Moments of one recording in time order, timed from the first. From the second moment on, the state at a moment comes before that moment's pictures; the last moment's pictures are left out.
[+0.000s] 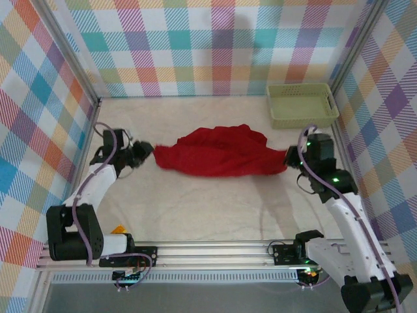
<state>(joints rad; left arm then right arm) 0.03 1.33 0.81 -0.36 0.45 -0.73 0.21 0.87 0.89 -0.74 0.04 0.48</state>
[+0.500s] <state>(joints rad) -0.32 1.37 0.87 -0.66 -0.10 -0.68 0.21 0.87 0.90 -0.74 0.00 0.54</state>
